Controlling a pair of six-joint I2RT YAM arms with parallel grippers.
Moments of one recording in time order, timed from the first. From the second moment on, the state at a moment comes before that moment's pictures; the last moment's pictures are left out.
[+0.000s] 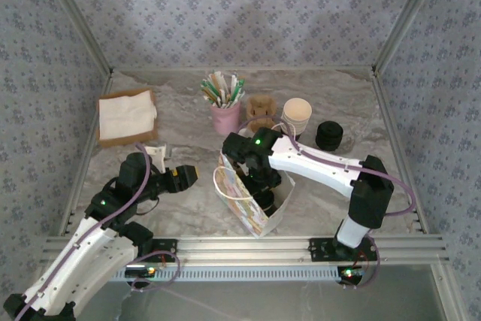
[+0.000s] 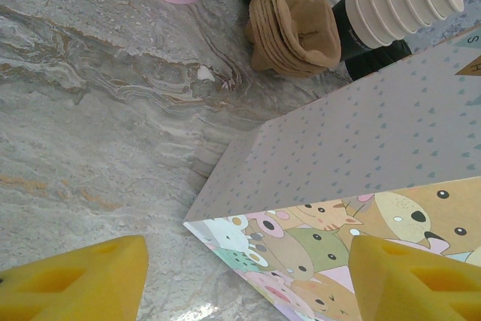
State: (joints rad) left arm -0.53 0.54 0.59 -0.64 0.25 -0.68; right arm 1.03 1.67 1.45 -1.35 -0.11 0.42
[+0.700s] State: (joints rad) left arm -0.53 0.55 0.59 -0.64 0.25 -0.68; right arm 1.04 1.67 1.46 -1.36 -0.10 0.42
